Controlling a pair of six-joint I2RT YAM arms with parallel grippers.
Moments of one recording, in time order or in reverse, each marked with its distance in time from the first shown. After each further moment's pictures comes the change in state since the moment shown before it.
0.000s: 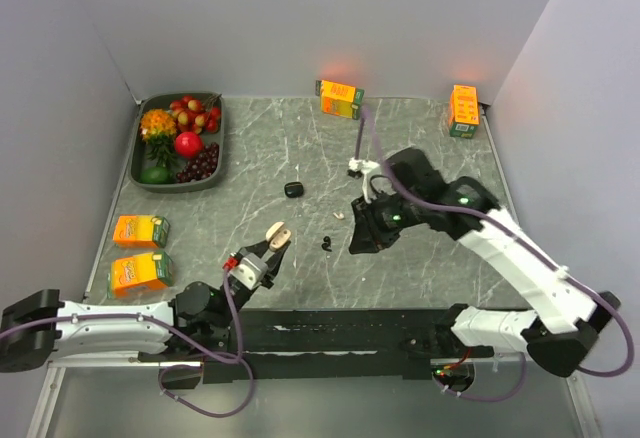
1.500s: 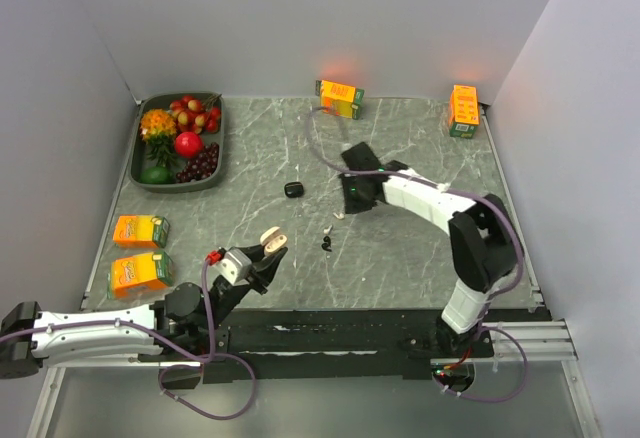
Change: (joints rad) left arm -0.024 -0.257 0.038 -0.336 0.006 -0.226; right arm -0.128 0.596 -0.149 0.545 0.528 0.161
